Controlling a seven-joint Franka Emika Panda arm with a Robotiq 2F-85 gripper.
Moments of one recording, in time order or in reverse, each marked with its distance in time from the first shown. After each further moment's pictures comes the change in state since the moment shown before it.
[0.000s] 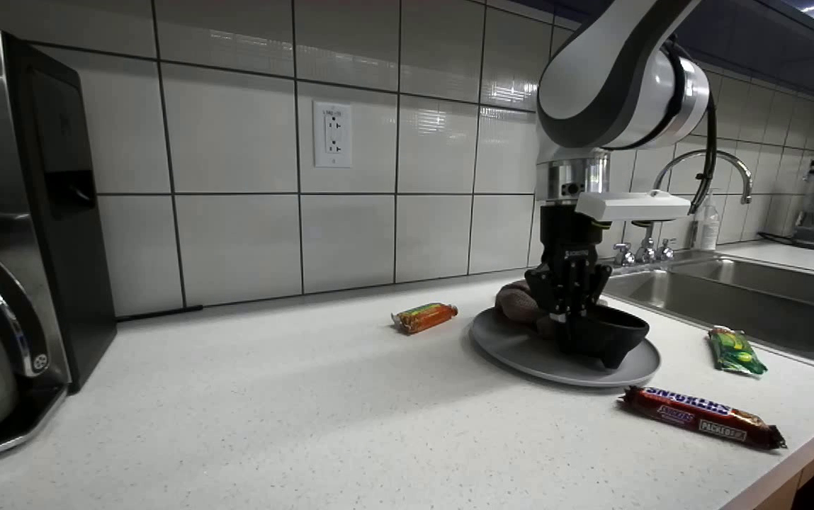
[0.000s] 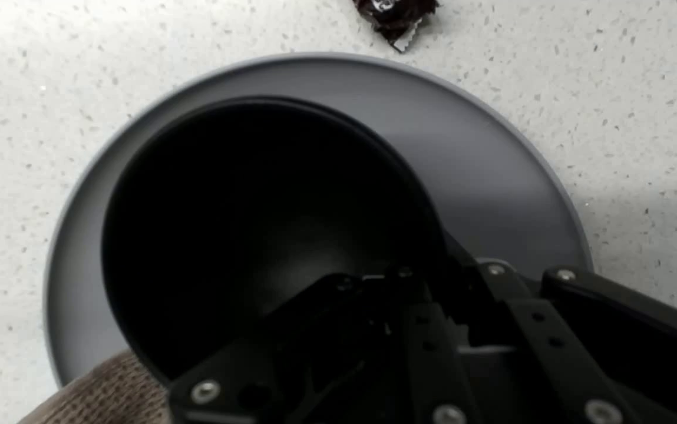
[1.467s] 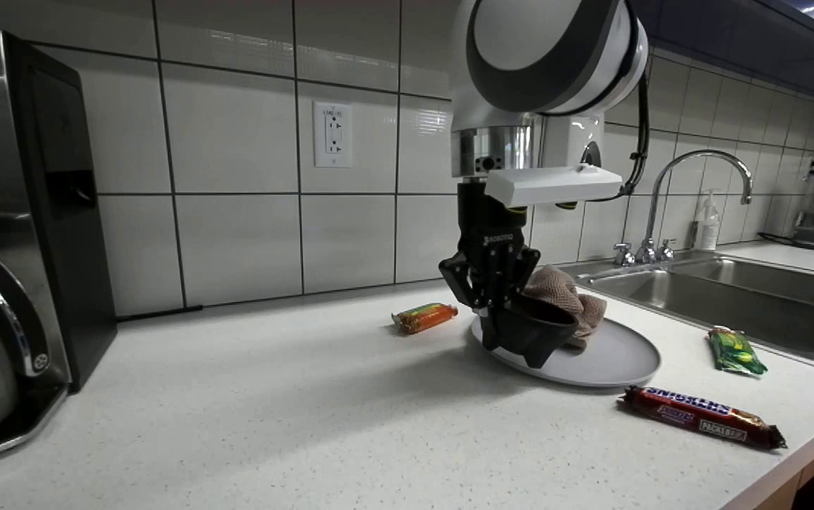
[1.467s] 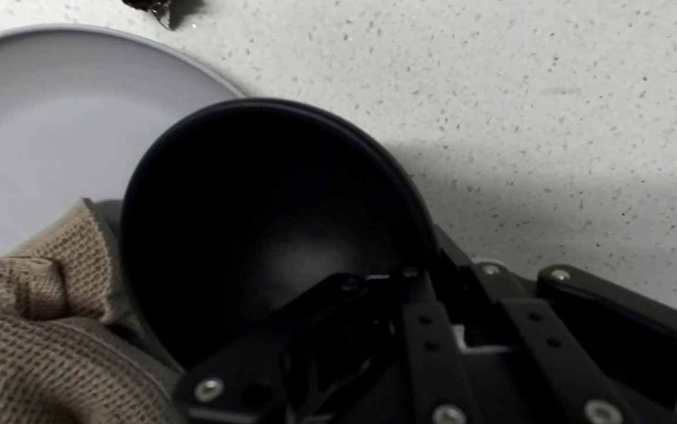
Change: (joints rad) arm 0.171 -0.022 0.089 0.043 -0.104 -0.001 0.265
